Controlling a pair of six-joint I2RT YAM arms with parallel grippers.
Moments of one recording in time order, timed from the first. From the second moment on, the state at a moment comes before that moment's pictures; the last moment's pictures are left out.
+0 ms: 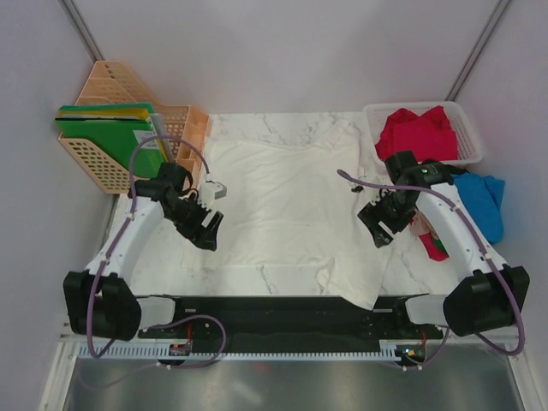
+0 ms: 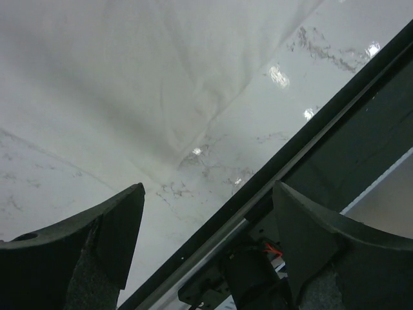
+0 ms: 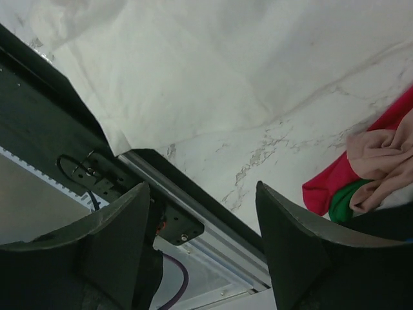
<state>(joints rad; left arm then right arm) -0.13 1.33 1.09 -1.13 0.46 0.54 0.18 1.35 1.25 -1.30 -0.21 -0.56</state>
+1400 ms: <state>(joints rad) -0.14 0.95 0.80 -0.85 0.28 0.49 0.30 2.43 2.28 -0.72 -0.05 -0.22</state>
